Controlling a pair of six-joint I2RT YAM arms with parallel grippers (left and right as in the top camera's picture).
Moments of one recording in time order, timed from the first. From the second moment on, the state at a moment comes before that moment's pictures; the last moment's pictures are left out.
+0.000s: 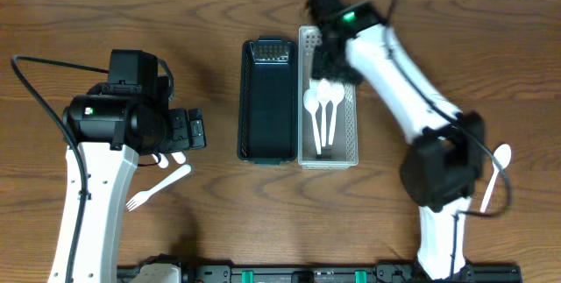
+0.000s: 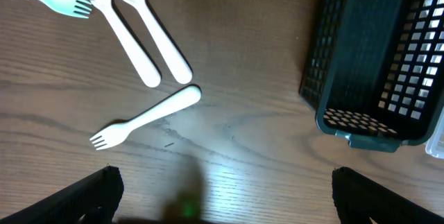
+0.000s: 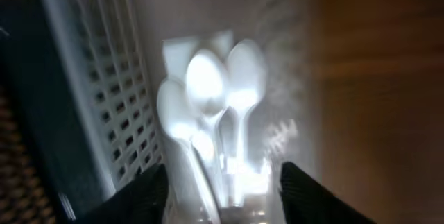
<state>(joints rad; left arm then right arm) -0.05 1.30 1.34 -1.35 0.04 -0.20 0.40 2.10 2.03 -1.27 0.09 0.60</state>
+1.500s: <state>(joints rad) -0.05 1.30 1.34 -1.30 0.04 -0.20 -0.63 1.76 1.11 -0.87 0.05 0.10</state>
